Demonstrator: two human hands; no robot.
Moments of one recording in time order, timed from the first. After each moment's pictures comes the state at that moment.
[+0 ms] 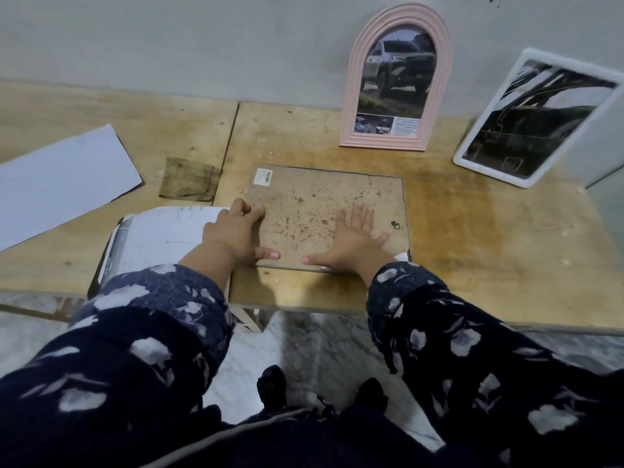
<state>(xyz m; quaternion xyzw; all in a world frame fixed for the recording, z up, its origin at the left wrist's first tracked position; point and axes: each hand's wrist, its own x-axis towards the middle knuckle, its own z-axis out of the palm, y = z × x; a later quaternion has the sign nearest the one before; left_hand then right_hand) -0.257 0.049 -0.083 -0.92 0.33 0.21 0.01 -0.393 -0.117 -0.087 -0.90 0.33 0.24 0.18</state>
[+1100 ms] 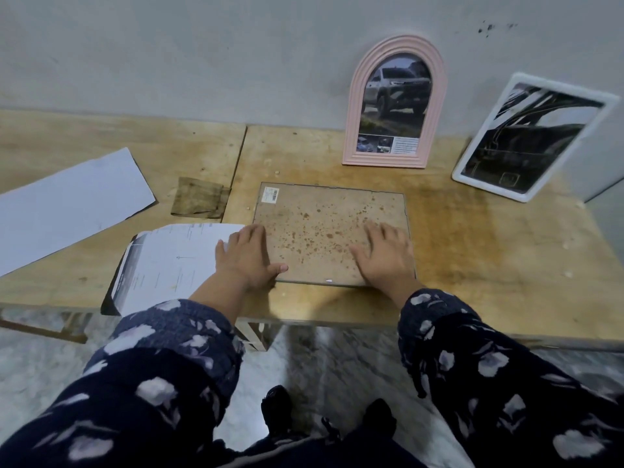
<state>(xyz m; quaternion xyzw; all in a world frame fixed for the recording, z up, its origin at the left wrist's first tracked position) -0.280 0.055 -0.090 -0.94 0.29 0.18 -0.03 -0.431 -0.143 -0.101 -0.92 0.36 0.01 0.14</state>
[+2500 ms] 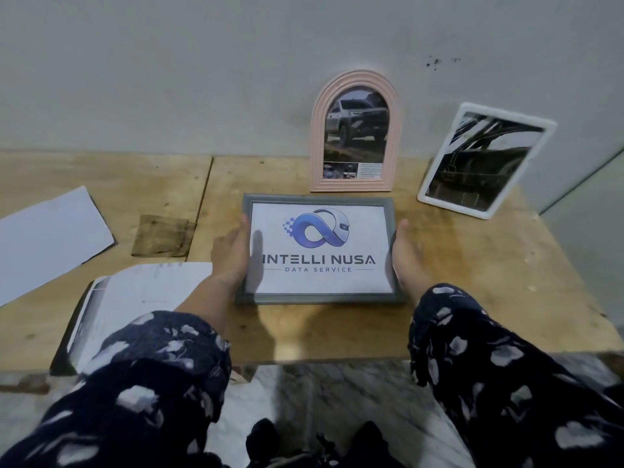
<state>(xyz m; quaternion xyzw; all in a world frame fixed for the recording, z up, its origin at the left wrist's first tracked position) -0.254 -0.014 -0.080 -0.83 0.07 0.24 -0.50 -0.434 -0.223 -0.072 -0.54 0.63 -0.15 0.53</state>
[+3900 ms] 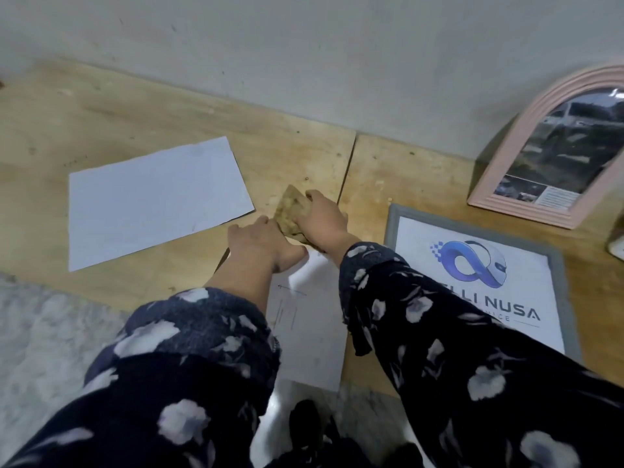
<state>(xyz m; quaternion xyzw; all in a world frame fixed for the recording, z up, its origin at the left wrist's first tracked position) -0.120 0.128 -0.091 -0.95 0.20 0.23 0.05 -0.130 0.008 -0.105 -0.92 0.24 0.08 0.31</state>
